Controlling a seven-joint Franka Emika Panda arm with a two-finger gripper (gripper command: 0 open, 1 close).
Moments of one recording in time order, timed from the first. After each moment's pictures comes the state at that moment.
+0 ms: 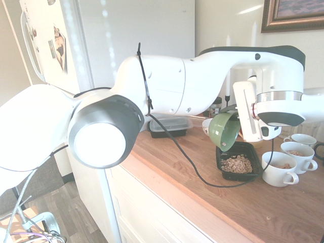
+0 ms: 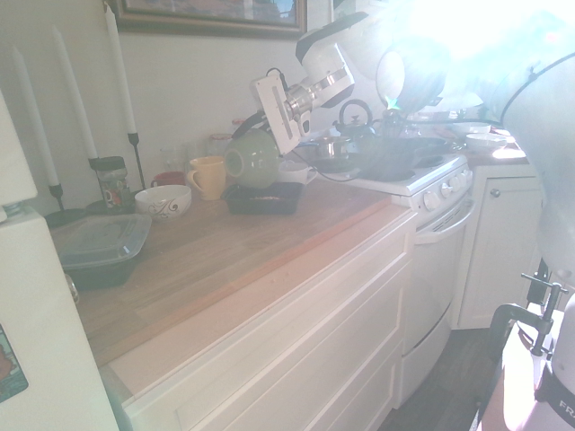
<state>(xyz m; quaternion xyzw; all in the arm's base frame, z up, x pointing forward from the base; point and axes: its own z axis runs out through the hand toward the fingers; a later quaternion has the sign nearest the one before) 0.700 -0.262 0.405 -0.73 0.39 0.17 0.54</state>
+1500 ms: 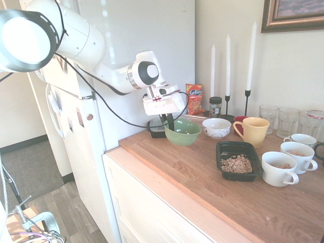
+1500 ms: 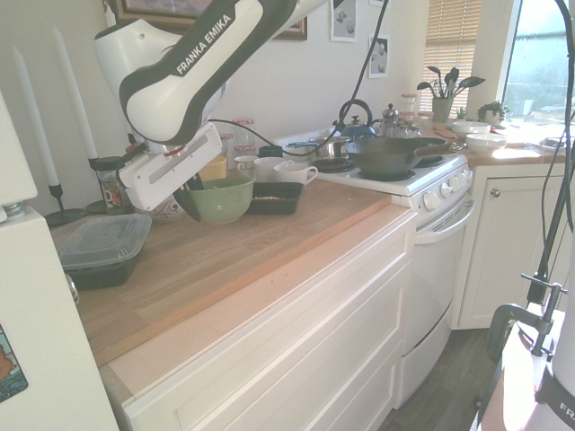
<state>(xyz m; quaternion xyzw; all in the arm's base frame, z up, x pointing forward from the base) 0.615 0.132 0.379 -0.92 0.32 -0.16 -0.15</state>
